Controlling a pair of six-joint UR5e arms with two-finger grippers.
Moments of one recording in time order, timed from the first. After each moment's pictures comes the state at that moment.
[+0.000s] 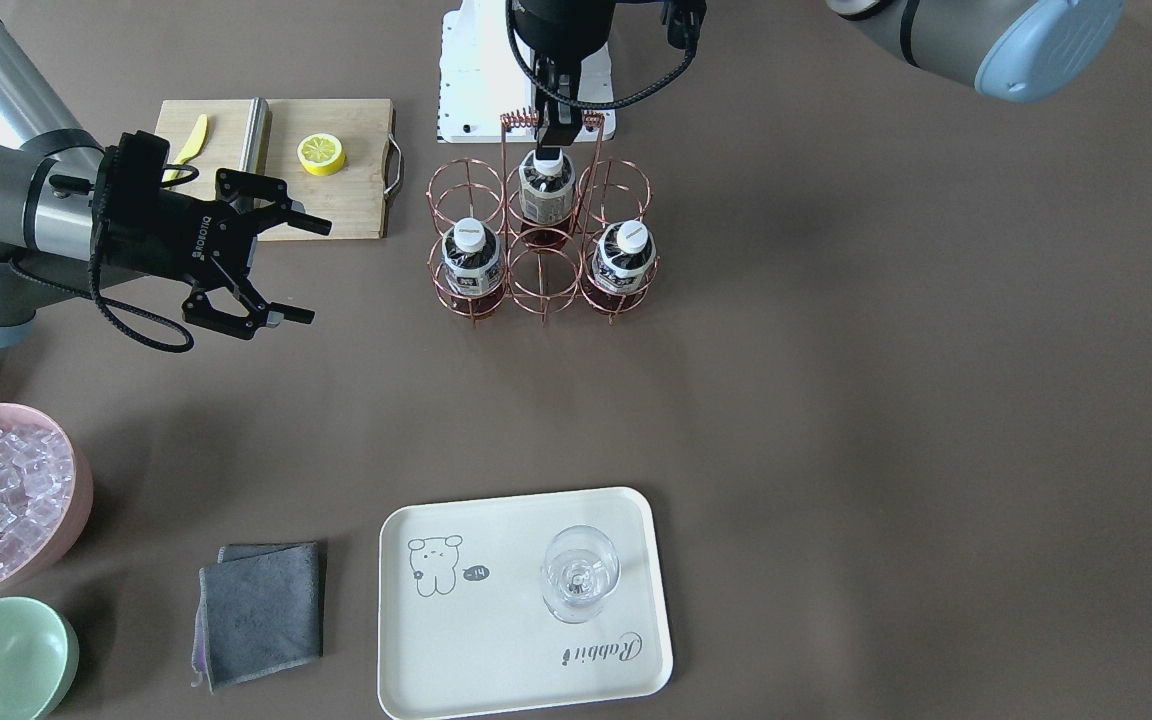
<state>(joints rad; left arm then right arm) -0.61 -2.57 -1.92 -1.04 -1.99 -2.80 0.88 -1.16 1.35 0.26 2.32 0.50</state>
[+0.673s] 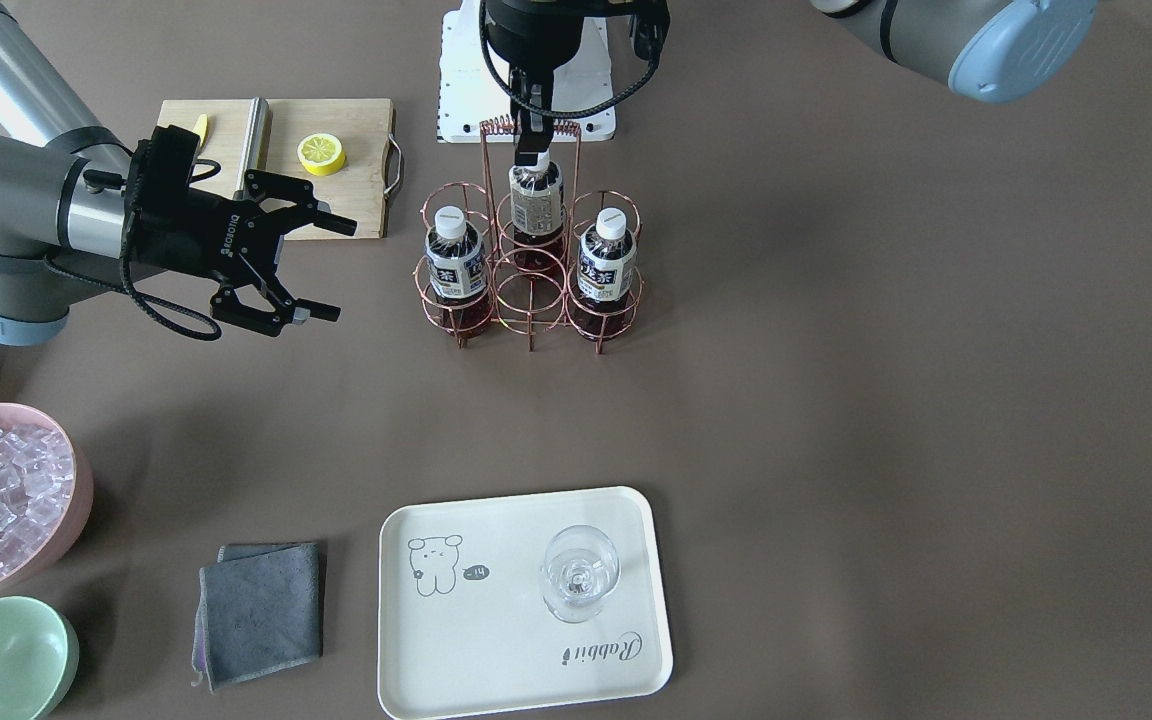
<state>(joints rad) -0.56 -2.58 -1.89 -1.07 -1.94 -2.82 0.84 -1.14 1.35 0.26 2.26 0.45</state>
